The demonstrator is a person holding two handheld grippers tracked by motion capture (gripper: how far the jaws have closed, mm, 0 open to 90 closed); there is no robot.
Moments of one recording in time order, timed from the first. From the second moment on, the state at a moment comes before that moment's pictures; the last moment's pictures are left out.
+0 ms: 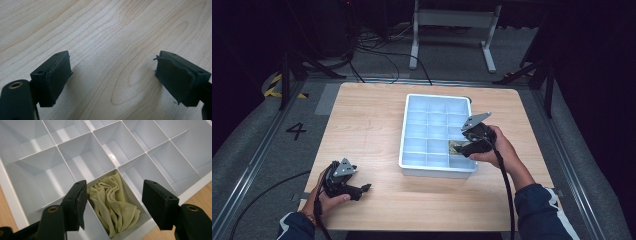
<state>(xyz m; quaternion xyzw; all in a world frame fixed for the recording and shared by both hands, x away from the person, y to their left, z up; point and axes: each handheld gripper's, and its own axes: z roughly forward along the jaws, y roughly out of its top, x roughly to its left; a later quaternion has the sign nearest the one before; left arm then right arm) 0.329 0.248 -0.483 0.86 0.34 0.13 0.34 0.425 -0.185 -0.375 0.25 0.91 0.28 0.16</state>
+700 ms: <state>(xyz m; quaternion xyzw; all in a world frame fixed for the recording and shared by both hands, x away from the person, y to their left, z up) 0.329 0.248 -0.483 0.86 0.34 0.13 0.34 0.398 -0.222 -0.368 0.26 0.90 0.30 0.18</state>
